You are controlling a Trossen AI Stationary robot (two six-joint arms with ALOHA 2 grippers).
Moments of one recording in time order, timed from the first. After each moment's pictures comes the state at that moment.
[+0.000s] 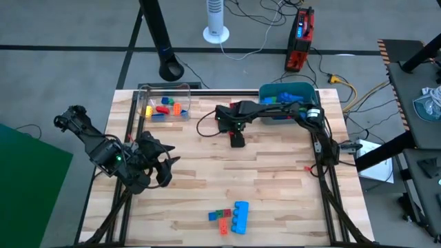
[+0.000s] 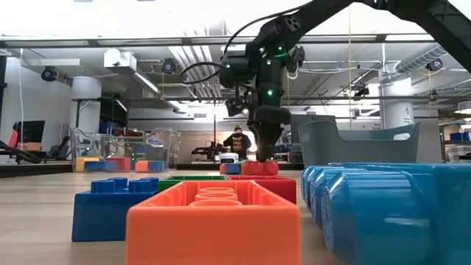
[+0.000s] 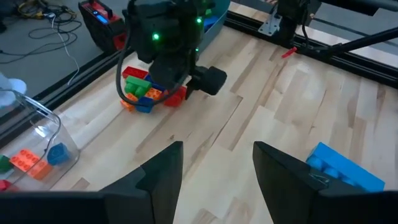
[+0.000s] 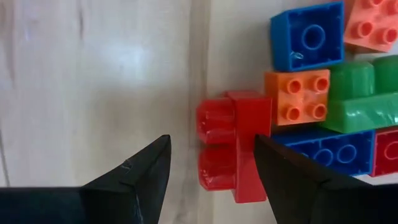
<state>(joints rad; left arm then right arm) -0.68 1.22 1.33 -1.14 -0.88 -1.03 -0.28 2.15 1.68 -0.92 0.00 -0.35</state>
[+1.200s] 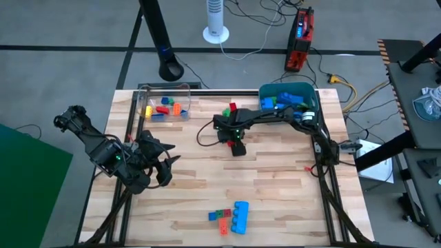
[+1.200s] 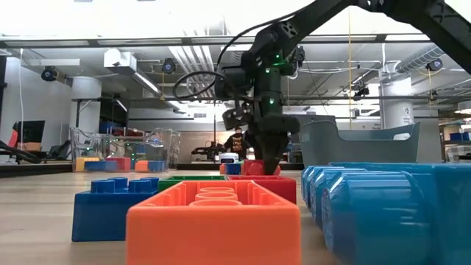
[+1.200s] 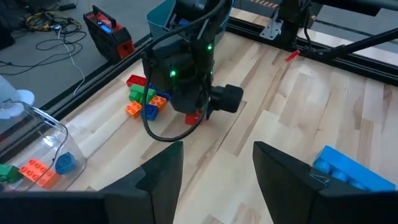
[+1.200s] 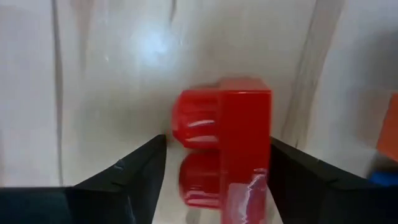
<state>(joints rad) -0.68 1.22 1.33 -1.13 -0.91 -0.99 -0.22 2.23 1.65 -0.92 -0.09 -0.38</state>
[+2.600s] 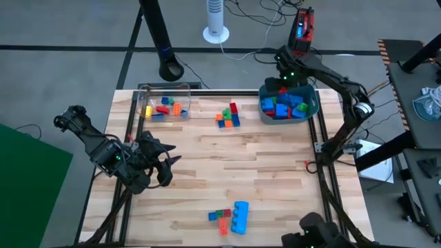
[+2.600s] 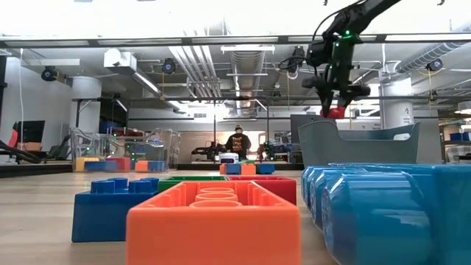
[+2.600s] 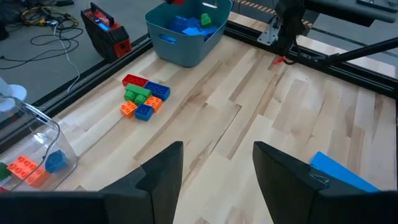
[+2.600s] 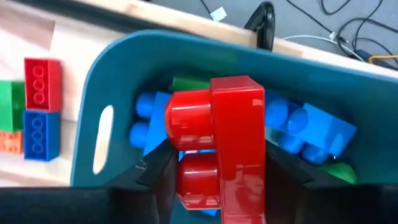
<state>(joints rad) -0.68 1.22 1.33 -1.11 -0.91 -1.01 -0.95 1.69 1.49 -1.08 -0.01 0.36</state>
